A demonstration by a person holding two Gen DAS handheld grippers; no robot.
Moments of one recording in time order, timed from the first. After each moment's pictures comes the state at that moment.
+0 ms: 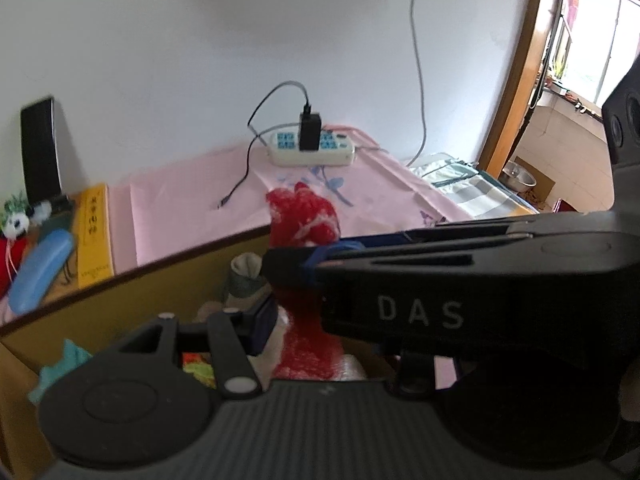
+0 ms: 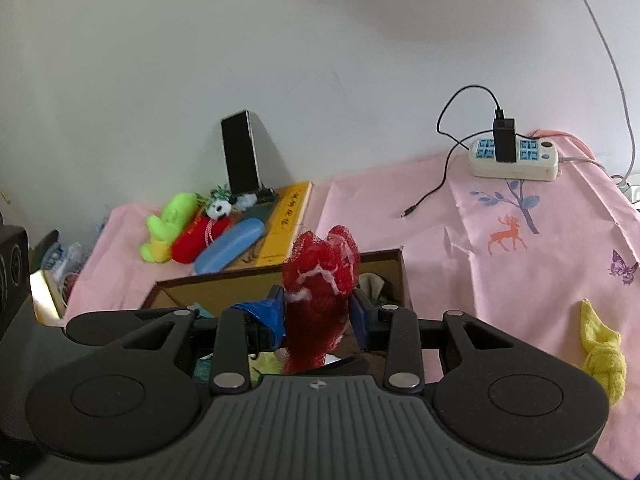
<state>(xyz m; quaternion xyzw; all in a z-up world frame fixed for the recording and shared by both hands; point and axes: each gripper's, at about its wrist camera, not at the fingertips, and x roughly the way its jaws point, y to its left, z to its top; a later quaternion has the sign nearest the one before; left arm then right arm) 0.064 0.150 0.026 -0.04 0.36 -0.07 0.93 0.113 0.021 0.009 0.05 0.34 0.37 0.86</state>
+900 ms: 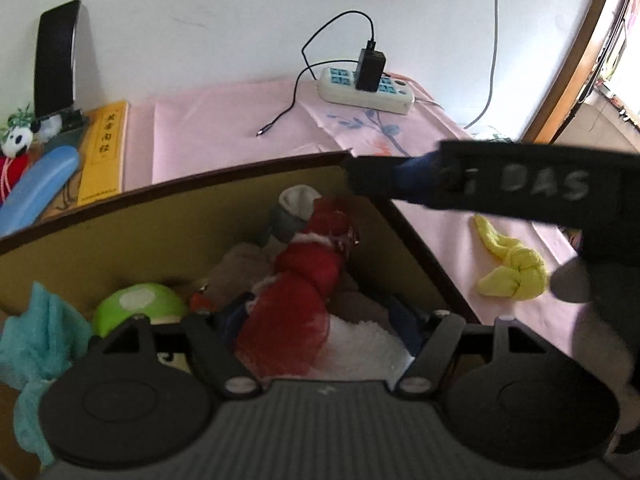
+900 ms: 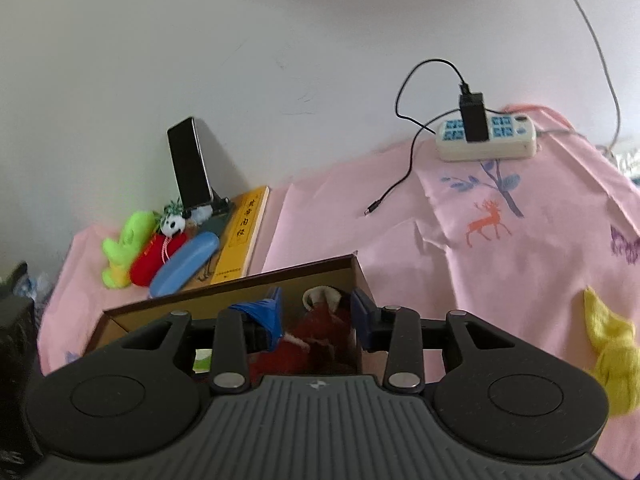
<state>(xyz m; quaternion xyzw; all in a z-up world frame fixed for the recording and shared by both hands) 0.097 0.182 -0.026 -0.08 0.43 -0.02 0.90 0.150 0.022 -0.022 0.10 0.36 0.32 0.87</state>
